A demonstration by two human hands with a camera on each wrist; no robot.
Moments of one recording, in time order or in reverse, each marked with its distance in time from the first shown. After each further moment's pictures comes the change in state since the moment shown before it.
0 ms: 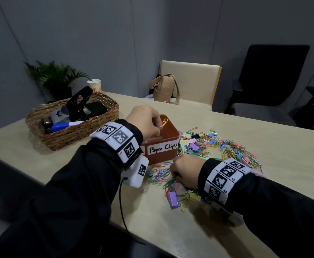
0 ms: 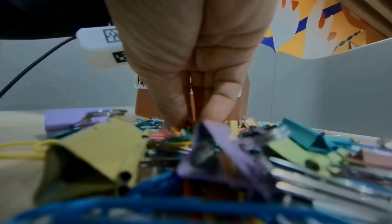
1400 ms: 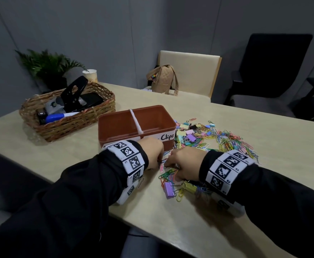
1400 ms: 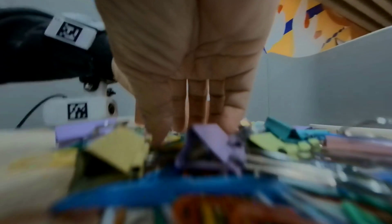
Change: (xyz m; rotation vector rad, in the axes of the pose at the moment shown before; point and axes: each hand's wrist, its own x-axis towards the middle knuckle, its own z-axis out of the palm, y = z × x) left_hand -0.026 -0.006 0.068 0.504 -0.529 0.160; right_hand -0.011 0.006 0.004 0.118 0.022 -0.028
